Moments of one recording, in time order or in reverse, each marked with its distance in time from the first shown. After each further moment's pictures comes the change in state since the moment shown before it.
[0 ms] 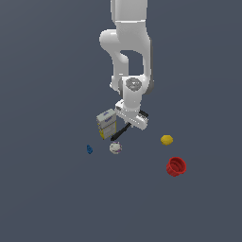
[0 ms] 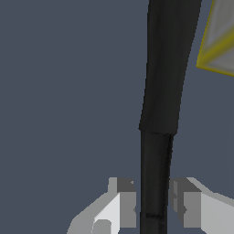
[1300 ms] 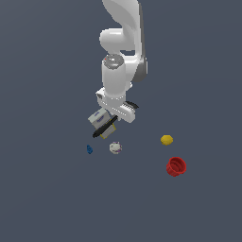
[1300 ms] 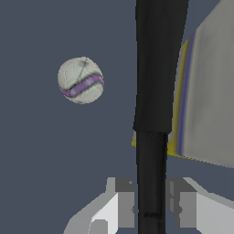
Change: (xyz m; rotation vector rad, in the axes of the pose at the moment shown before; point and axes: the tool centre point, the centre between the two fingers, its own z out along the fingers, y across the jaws) arm 0.079 0.037 -0.115 0.002 -0.001 -0.001
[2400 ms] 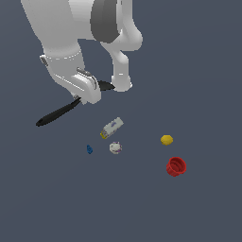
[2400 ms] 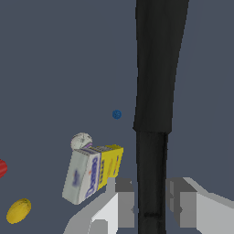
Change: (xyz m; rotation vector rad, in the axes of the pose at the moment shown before) arm 0.129 0.055 -0.181 0.000 0.001 -0.001
